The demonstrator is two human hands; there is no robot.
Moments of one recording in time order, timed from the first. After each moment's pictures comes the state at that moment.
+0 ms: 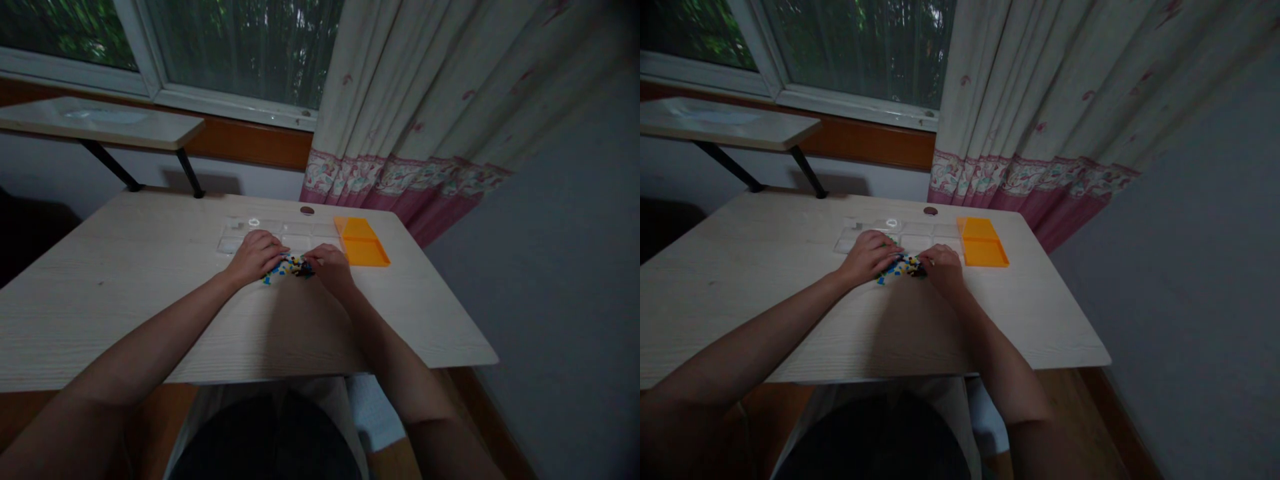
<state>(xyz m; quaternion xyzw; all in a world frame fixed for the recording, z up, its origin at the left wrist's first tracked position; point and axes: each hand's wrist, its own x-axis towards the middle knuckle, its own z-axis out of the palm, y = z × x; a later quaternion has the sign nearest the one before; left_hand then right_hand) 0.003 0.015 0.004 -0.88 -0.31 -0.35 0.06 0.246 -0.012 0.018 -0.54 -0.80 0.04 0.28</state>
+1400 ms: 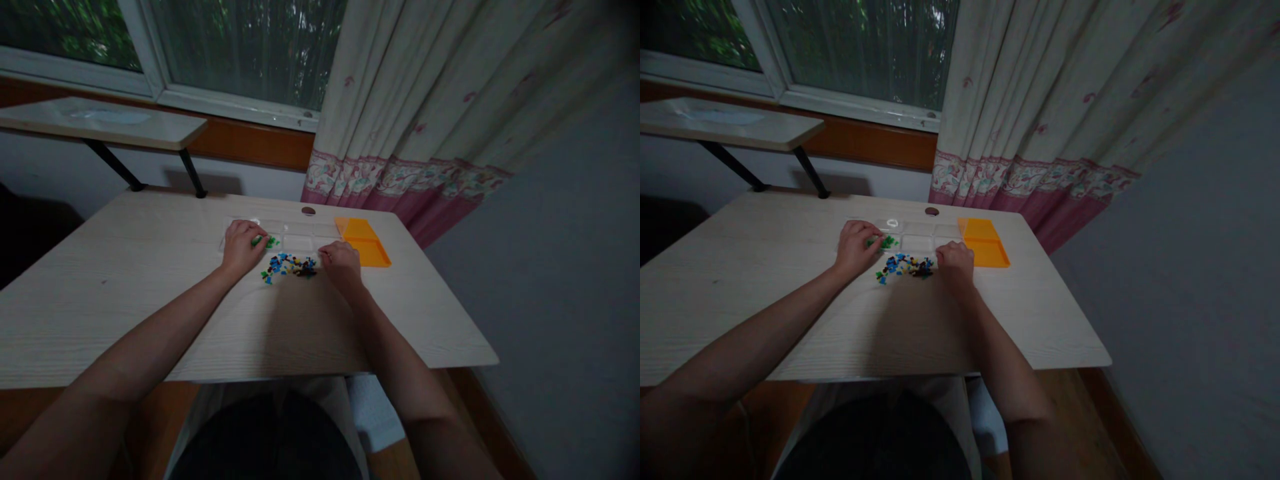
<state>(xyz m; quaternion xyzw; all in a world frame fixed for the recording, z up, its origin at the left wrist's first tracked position) -0.010 0.033 -0.005 -0.75 -0.48 -0.44 0.05 0.259 -0.008 0.027 -0.65 -0.74 -0.02 0.18</state>
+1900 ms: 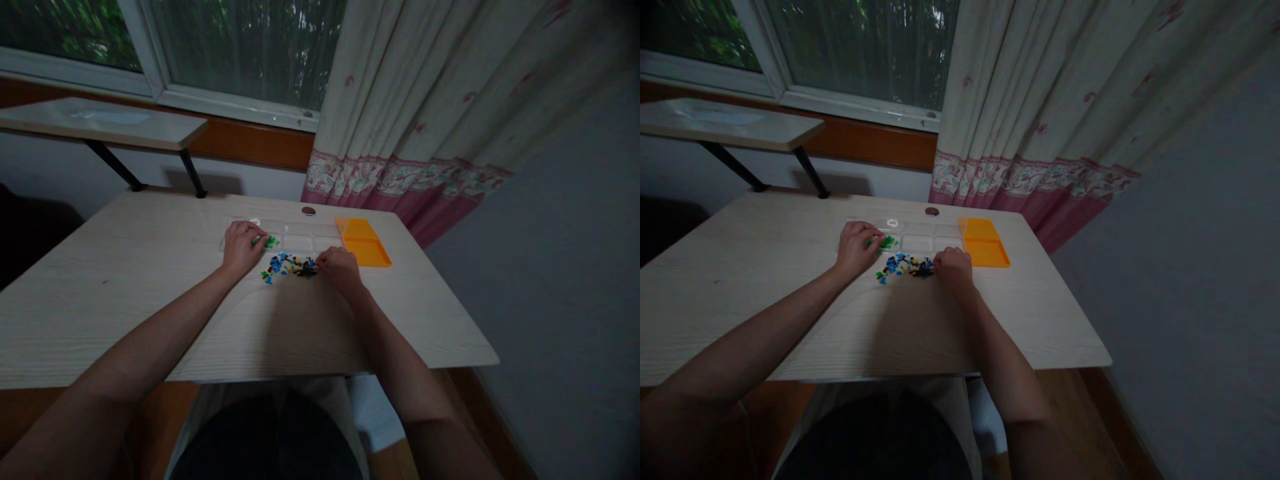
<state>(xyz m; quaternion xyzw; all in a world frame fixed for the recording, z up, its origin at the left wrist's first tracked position) -0.011 0.037 -0.010 -0.74 -0.51 -0.43 0.04 0.258 -0.012 0.026 -0.63 -0.77 -0.03 0.06</state>
